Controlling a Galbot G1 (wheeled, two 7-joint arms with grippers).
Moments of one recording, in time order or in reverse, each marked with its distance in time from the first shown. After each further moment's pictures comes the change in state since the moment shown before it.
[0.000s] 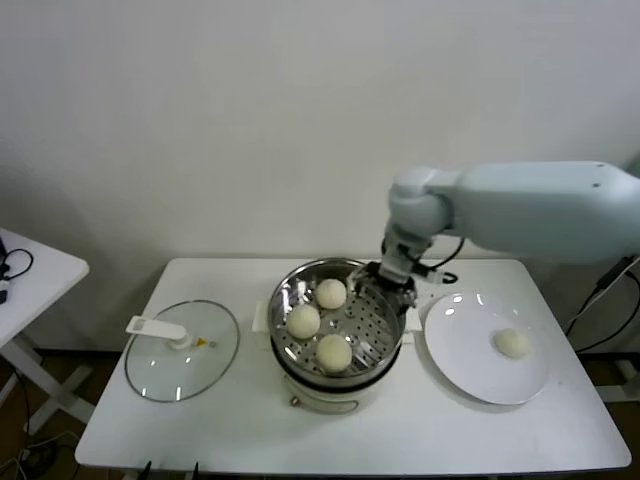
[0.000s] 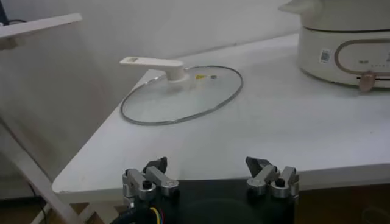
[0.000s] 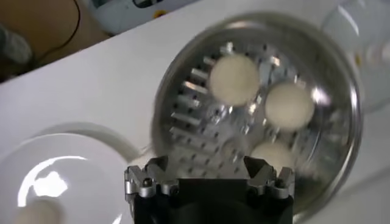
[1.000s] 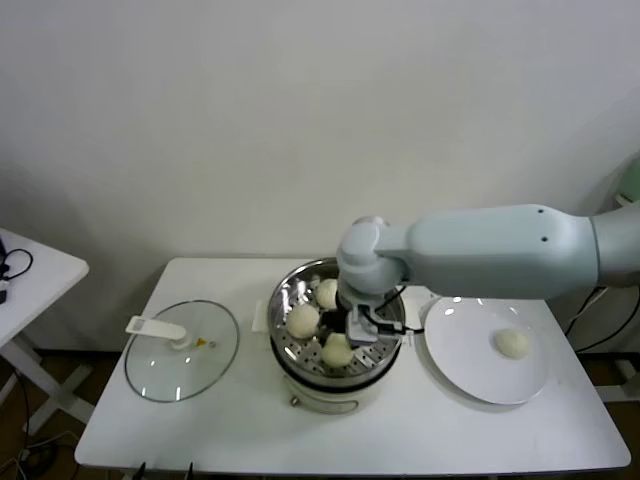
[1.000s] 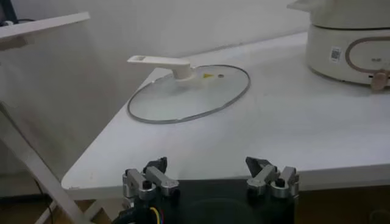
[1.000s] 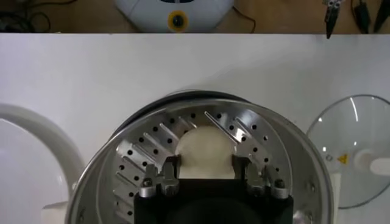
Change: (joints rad) left arm -0.006 0.000 -0.018 0.013 -0.013 -0.006 -0.002; right arm -0.223 0.142 0.174 0.167 -0.349 0.052 0.062
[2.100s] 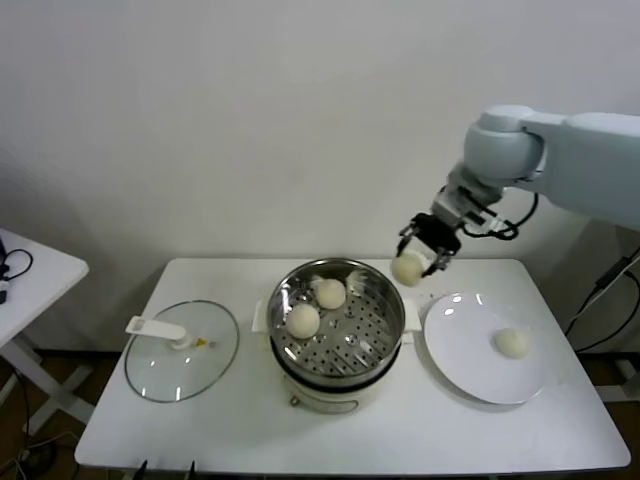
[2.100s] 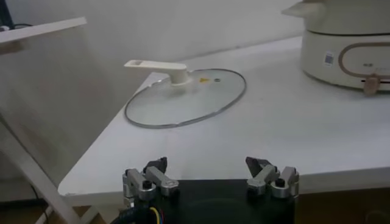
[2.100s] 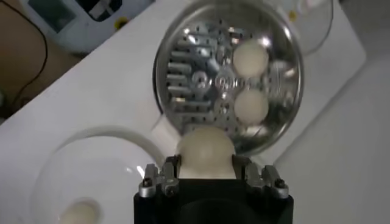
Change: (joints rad) left arm 0.009 0.009 0.009 -0.016 -0.002 -0.003 0.001; right arm 0.369 -0.253 -0.102 -0.075 0.469 -0.071 -0.119
